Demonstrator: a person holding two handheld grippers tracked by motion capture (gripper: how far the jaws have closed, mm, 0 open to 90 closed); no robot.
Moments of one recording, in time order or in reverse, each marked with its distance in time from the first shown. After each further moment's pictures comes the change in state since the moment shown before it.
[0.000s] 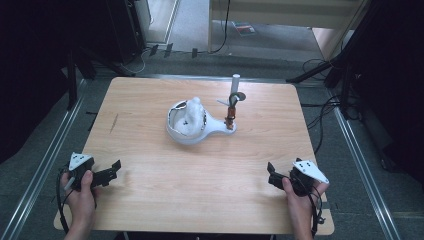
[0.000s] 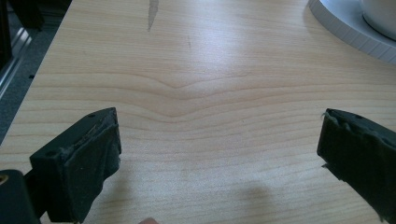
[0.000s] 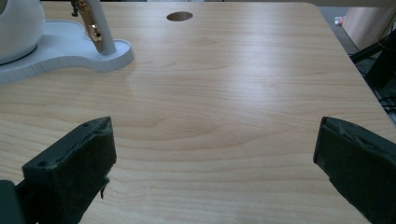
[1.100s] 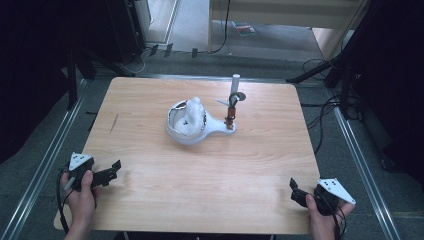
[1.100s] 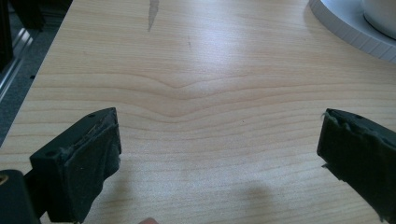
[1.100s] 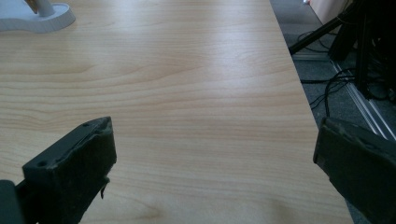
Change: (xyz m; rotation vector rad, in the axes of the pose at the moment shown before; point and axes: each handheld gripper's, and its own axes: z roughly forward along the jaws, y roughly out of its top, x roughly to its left) left arm -0.001 0.000 0.000 -0.002 0.006 0.000; right arm -0.051 -0.034 -0.042 0.054 -0.095 0.035
